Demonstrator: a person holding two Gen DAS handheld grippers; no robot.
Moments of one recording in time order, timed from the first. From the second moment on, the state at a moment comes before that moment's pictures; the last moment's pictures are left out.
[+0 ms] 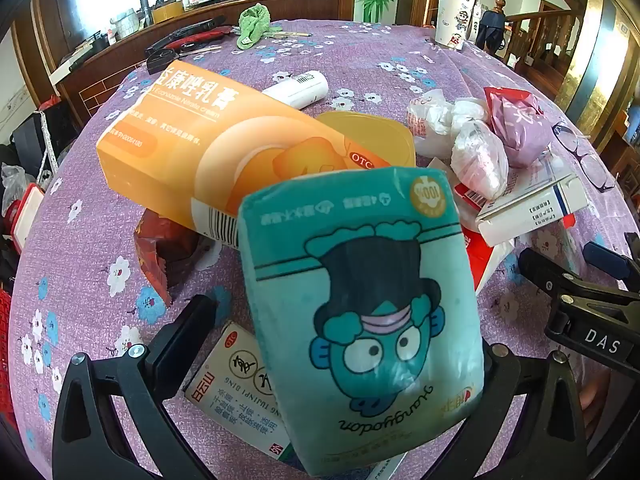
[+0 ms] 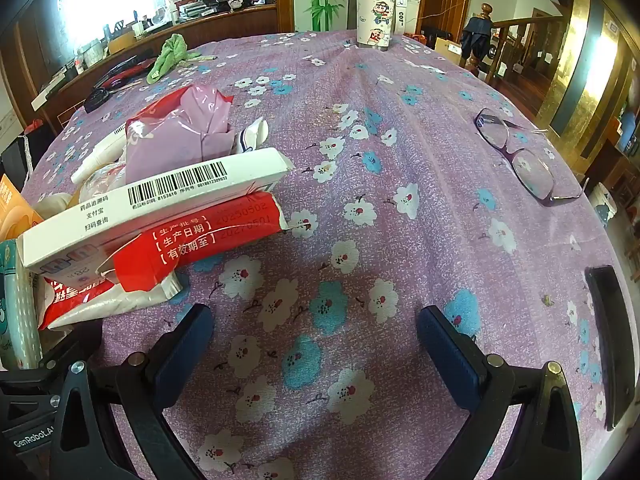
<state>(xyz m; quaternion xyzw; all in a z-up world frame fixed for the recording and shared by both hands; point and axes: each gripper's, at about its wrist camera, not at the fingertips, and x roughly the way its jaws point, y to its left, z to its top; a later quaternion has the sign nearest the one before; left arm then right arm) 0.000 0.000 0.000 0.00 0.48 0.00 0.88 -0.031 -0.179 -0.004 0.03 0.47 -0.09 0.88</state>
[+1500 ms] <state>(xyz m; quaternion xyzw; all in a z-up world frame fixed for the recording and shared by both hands) -0.211 0.074 0.059 0.02 0.26 0.09 0.96 -0.219 -0.094 0.065 -0.05 0.29 -0.05 0.96</state>
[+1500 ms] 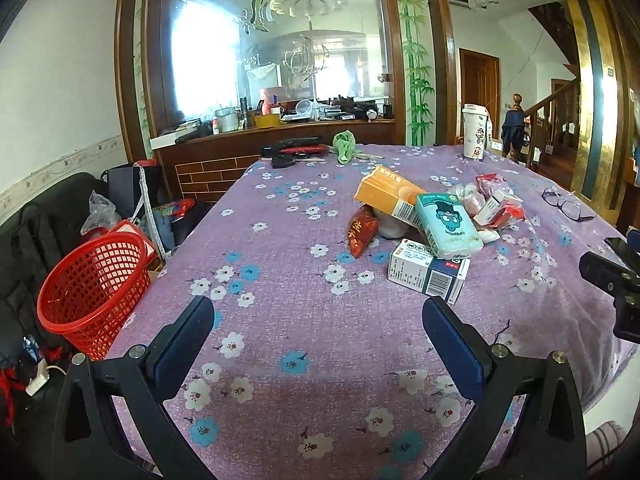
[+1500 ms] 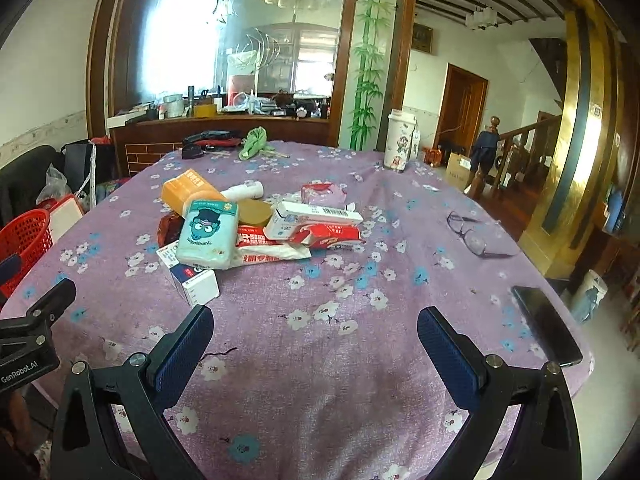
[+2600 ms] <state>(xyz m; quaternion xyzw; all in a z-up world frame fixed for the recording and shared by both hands) -0.208 0.069 0.054 0.02 0.27 0.08 0.96 -0.216 -0.089 0.055 -0.06 0.30 -0.05 0.95</state>
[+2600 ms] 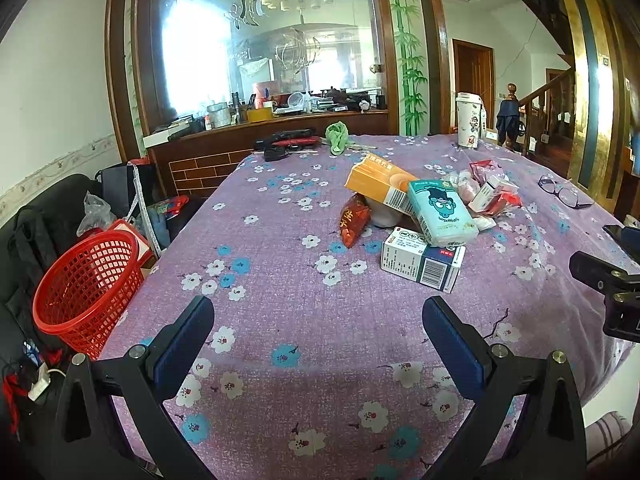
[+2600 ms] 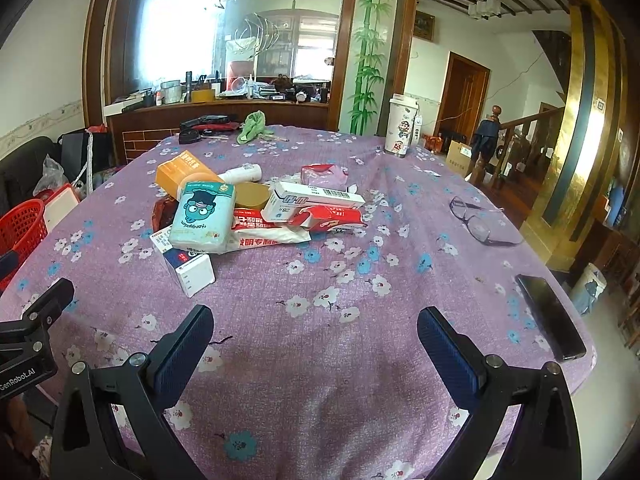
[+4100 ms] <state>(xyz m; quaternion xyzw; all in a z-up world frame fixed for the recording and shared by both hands) -0.195 0.099 0.053 -0.01 0.31 0.09 0.95 -0.080 -0.040 0.049 0.04 0.44 0.12 0.89</state>
